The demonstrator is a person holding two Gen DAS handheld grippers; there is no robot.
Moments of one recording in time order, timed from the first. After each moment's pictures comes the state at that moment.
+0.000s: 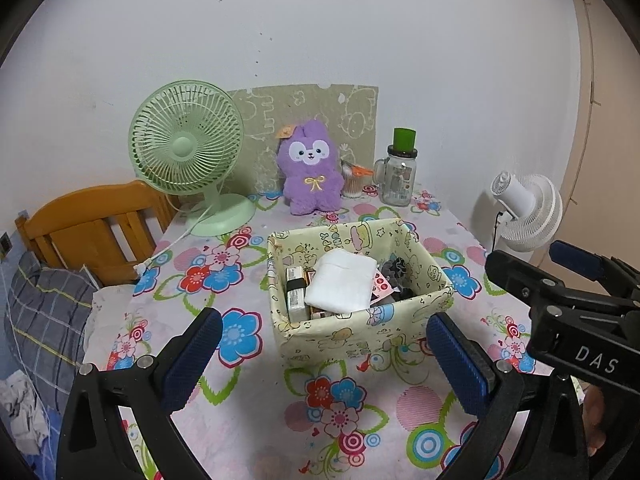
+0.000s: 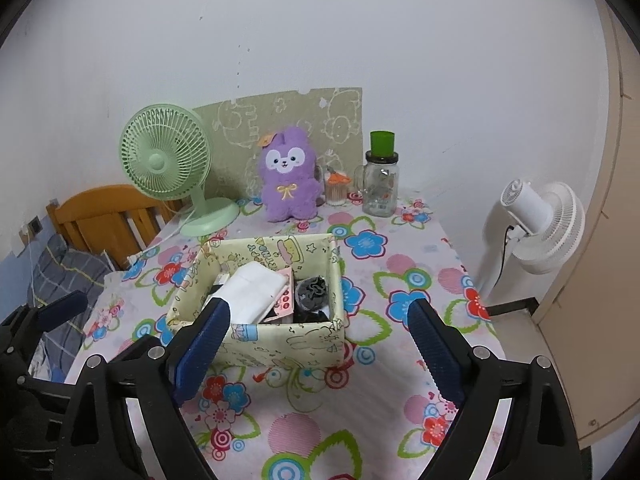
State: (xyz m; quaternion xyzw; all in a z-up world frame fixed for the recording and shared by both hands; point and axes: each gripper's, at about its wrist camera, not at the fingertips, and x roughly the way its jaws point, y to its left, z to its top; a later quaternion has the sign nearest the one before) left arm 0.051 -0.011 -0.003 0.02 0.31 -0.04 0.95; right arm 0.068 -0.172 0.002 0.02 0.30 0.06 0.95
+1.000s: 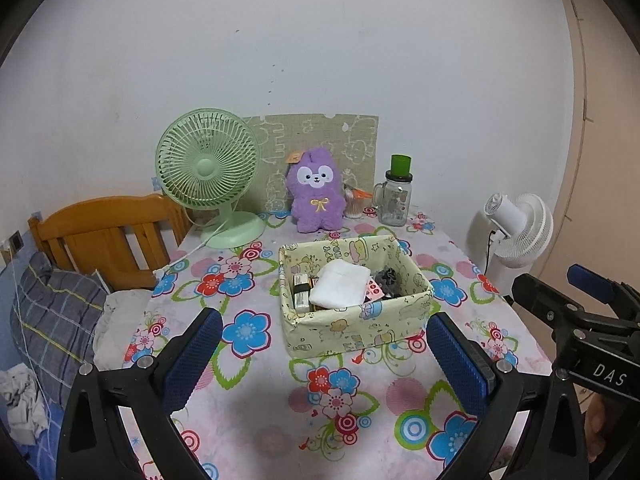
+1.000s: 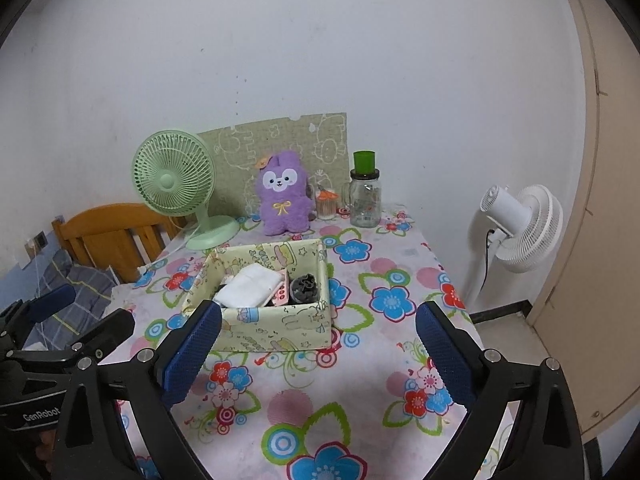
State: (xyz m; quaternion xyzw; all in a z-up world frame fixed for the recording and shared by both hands) left arm -0.006 -0.009 0.020 0.01 0.27 -0.03 0.96; right arm 0.002 -0.194 0.015 0.04 0.26 0.06 0.96
